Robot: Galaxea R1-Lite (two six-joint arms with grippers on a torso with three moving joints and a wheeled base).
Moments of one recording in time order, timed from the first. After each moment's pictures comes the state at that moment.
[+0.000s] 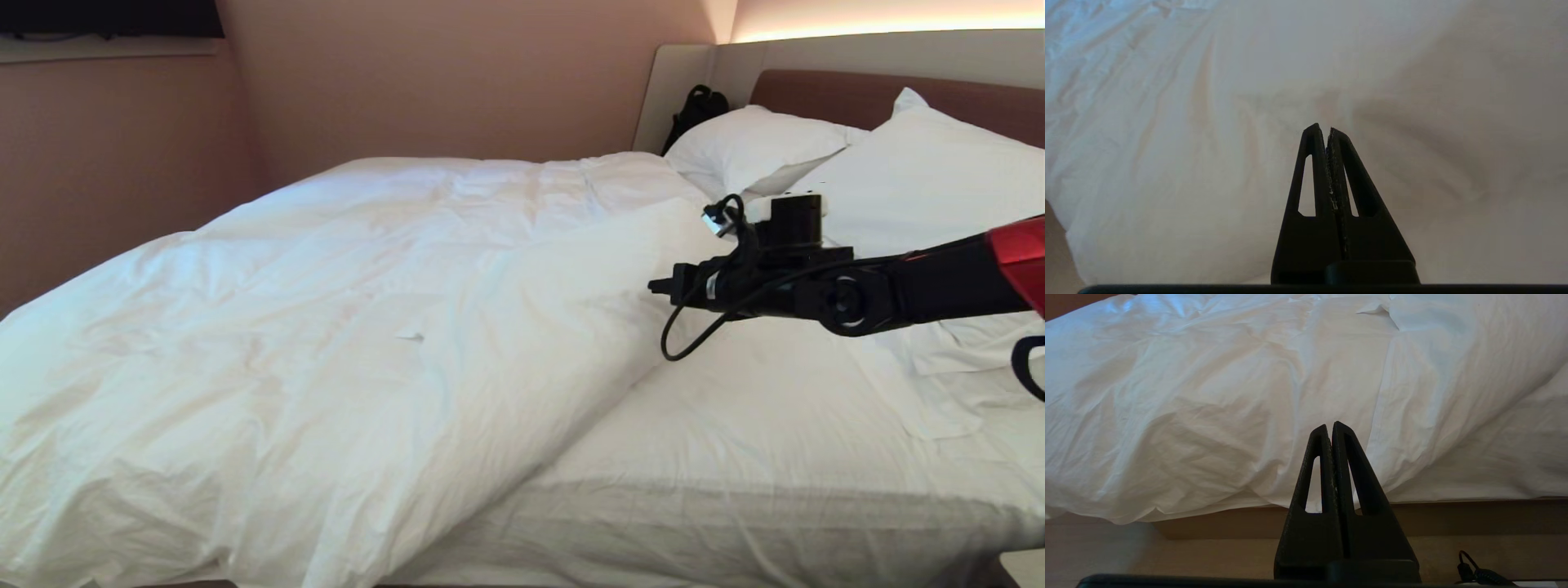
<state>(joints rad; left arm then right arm) 0.01 0.00 0.00 0.01 -0.03 0.07 0.23 2.08 -1.48 -0.25 0.33 0.22</state>
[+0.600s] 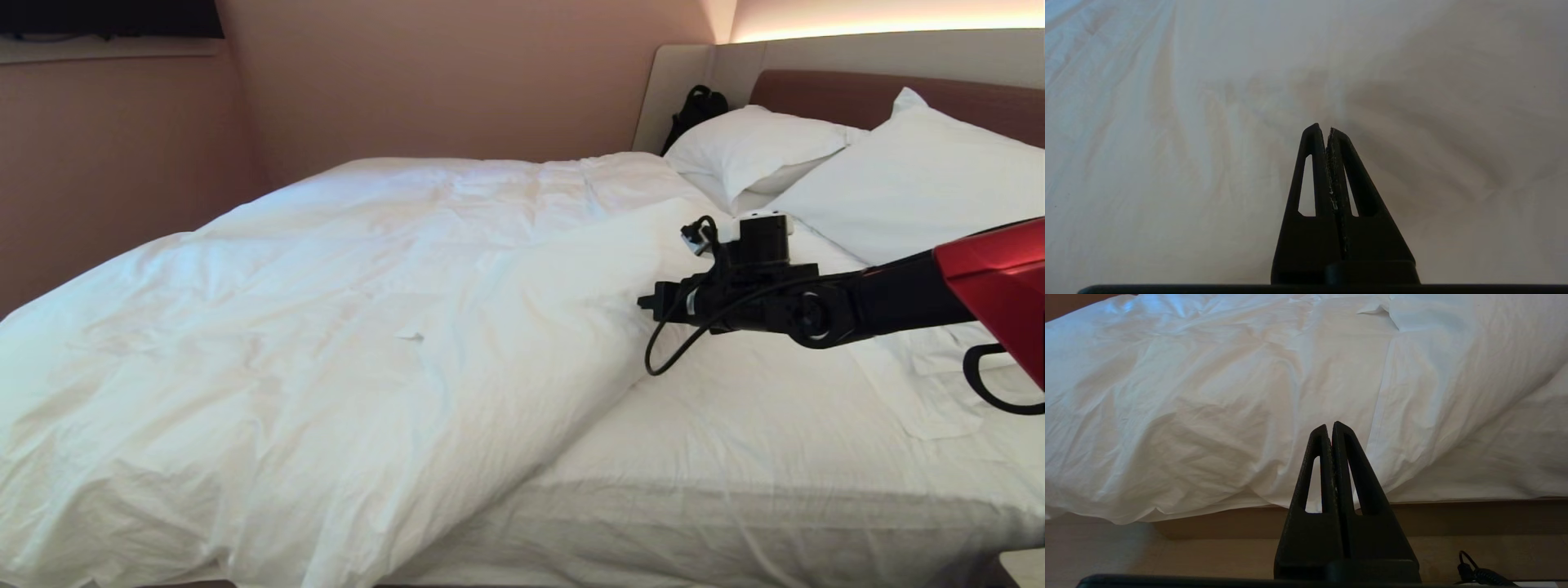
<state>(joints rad) 0.01 0.00 0.00 0.01 -0.03 0.07 0.26 2.15 -1.50 -0.26 0.26 0.21</state>
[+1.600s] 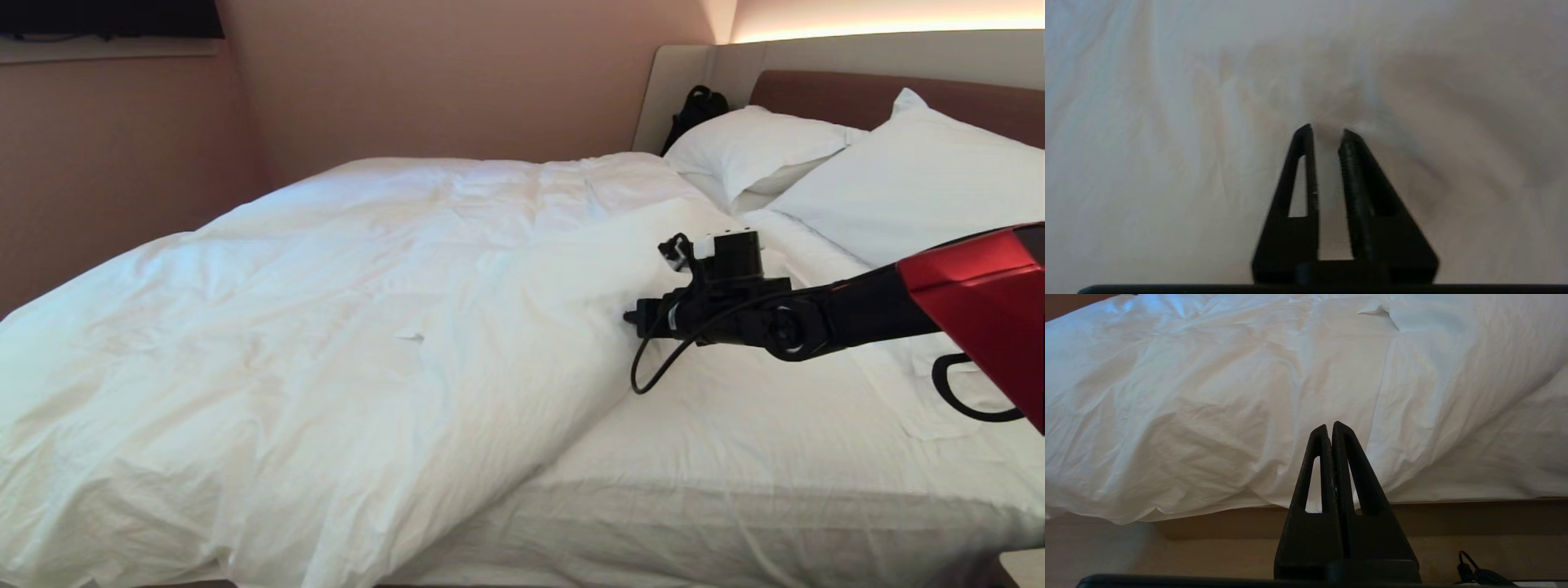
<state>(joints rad) 0.01 0.00 0.00 0.01 -0.03 0.07 0.30 2.19 -1.50 -0.27 0.19 0.16</state>
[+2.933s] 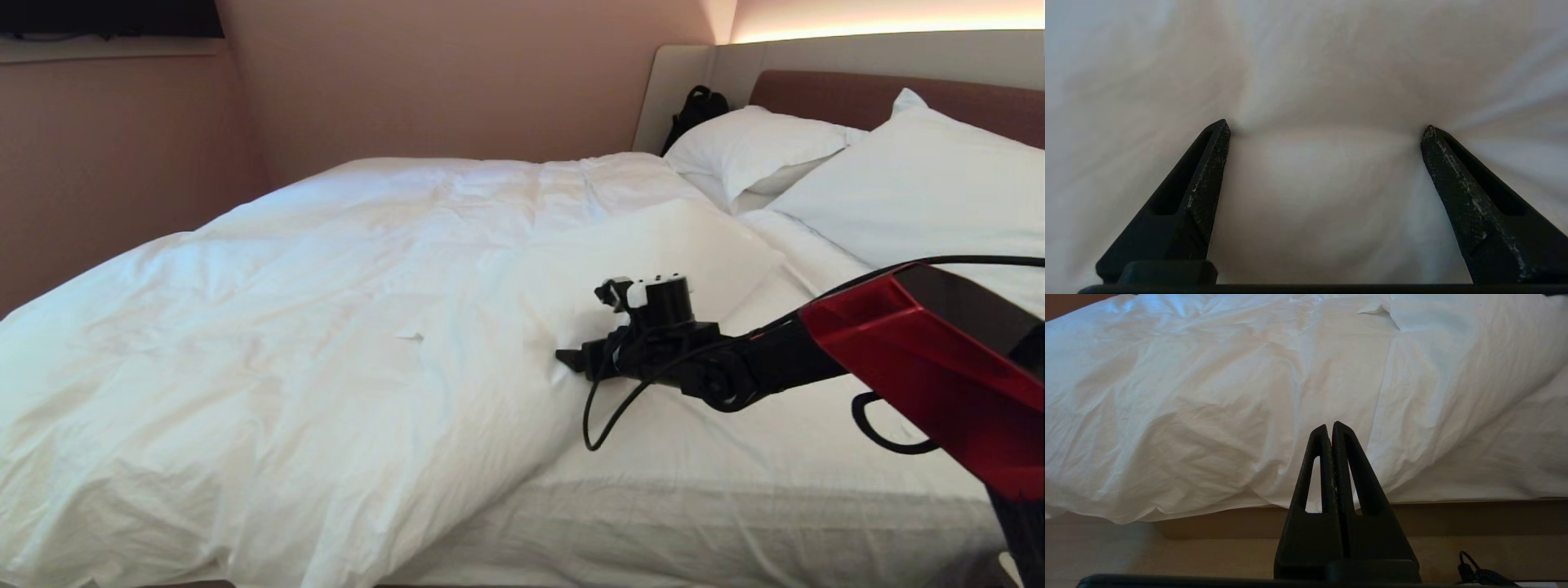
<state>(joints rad) 0.01 0.00 0.00 0.01 -0.03 0.07 0.47 2.31 -1.45 -0.41 0.05 0.08</state>
